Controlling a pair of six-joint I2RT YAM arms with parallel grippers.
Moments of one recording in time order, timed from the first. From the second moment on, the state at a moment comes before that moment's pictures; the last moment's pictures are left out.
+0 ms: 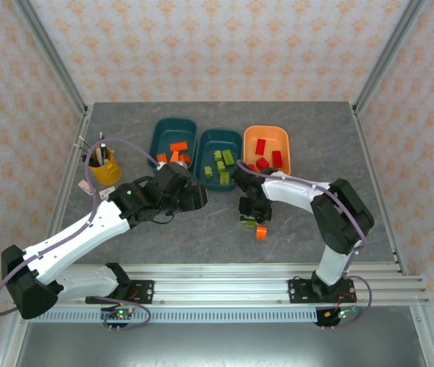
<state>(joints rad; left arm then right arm) -0.76 1.15 1.06 -0.82 -0.12 -0.87 0.68 1.74 1.10 -0.87 -0.08 0.83</state>
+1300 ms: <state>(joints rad) -0.47 1.23 1.19 -0.82 -0.06 -0.87 0.61 2.55 2.42 -0.98 -0.07 0.71</state>
